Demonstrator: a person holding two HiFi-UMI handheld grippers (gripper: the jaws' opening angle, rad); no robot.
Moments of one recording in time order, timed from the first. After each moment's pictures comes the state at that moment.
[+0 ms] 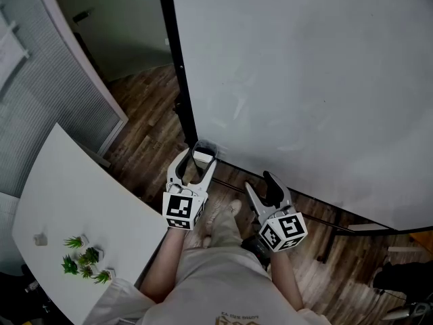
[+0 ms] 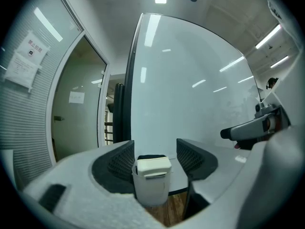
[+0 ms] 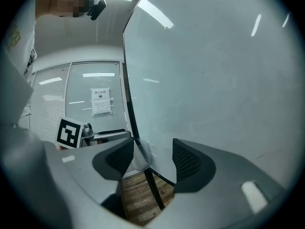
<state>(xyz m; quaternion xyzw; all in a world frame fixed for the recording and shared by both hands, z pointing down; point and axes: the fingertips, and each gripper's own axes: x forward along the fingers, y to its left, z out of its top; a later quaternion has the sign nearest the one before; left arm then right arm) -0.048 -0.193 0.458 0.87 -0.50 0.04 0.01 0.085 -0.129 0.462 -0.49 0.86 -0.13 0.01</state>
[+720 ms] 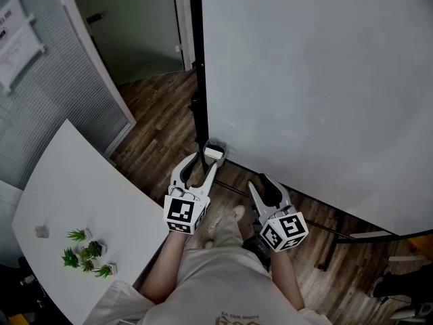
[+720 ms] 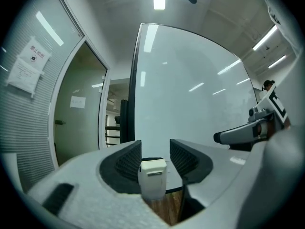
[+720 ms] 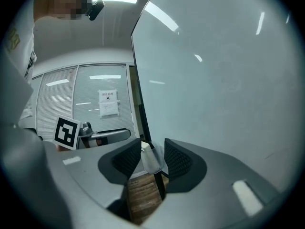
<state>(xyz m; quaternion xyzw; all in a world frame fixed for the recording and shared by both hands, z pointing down) -0.065 -0.156 0.433 0.87 -0.50 0.02 0.00 0.058 -0.107 0.446 -0.47 0.88 -0.12 0.02</state>
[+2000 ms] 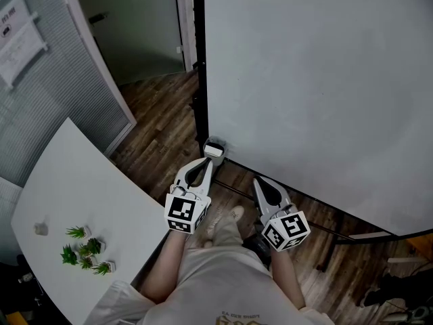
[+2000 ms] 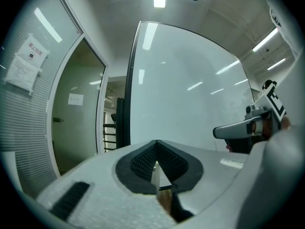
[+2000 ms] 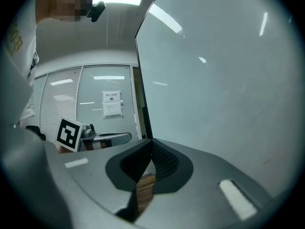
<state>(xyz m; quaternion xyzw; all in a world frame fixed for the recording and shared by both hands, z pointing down) -0.058 -0.146 0.439 0.87 -0.48 0.04 0.01 0.059 -0.099 0.437 -0.45 0.89 -0.10 0.03</state>
